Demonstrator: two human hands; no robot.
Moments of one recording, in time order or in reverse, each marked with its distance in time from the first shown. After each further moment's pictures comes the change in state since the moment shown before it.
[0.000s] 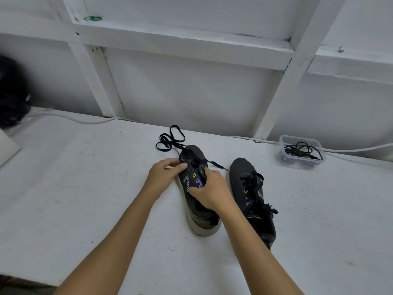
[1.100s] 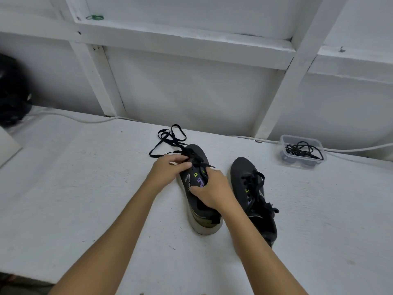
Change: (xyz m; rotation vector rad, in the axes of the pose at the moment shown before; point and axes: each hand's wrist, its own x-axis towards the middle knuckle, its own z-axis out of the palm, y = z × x) left_hand 0.003 0.018 -0.002 0.136 -0.075 0.080; right_hand 0.002 0.000 0.001 -0.005 -0.011 0.005
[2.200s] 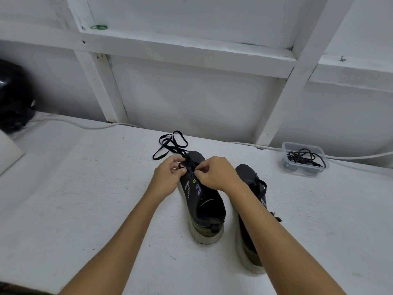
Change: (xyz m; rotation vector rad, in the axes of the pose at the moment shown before) left_hand 0.000 -0.004 0.006 -0.079 0.096 0.024; right_hand 0.043 -0.026 -0.040 -0.270 -0.047 -0.151
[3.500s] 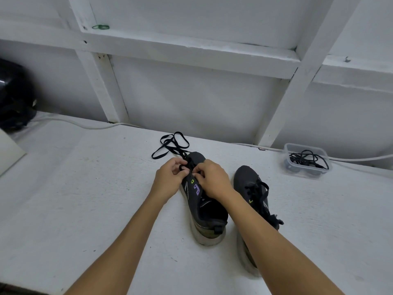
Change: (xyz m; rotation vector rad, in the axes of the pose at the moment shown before) left_hand -0.004 0.002 0.004 0.000 0.050 0.001; right_hand 0.011 0.007 0.035 0.008 0.094 -0.135
